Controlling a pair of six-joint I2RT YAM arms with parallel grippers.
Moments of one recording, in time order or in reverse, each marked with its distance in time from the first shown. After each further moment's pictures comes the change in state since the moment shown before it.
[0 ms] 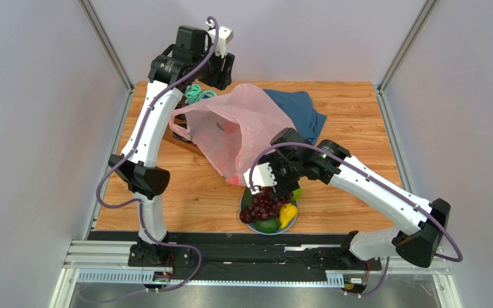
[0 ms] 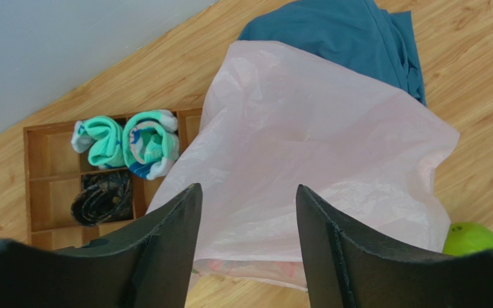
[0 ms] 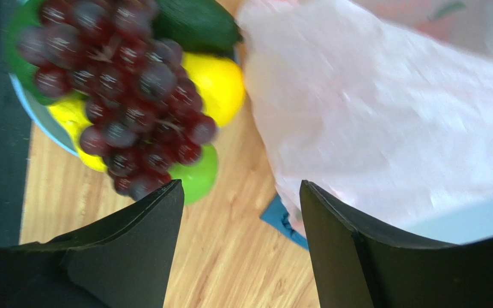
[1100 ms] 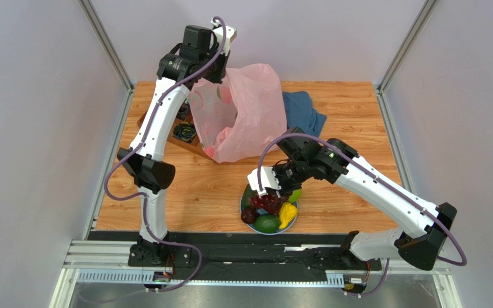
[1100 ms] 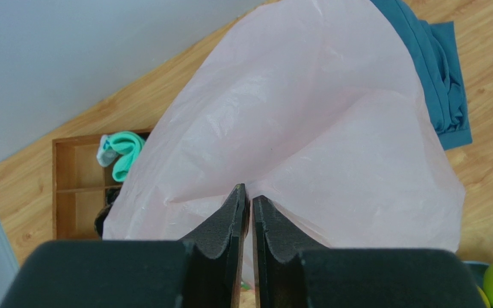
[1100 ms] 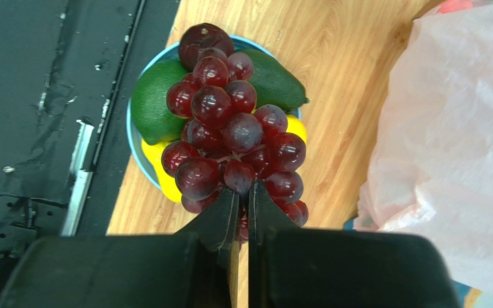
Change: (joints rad) left arm 0.000 0.099 0.083 0.049 -0.066 0.035; right arm -0.028 -0.036 0.031 -0.095 -0.269 0.057
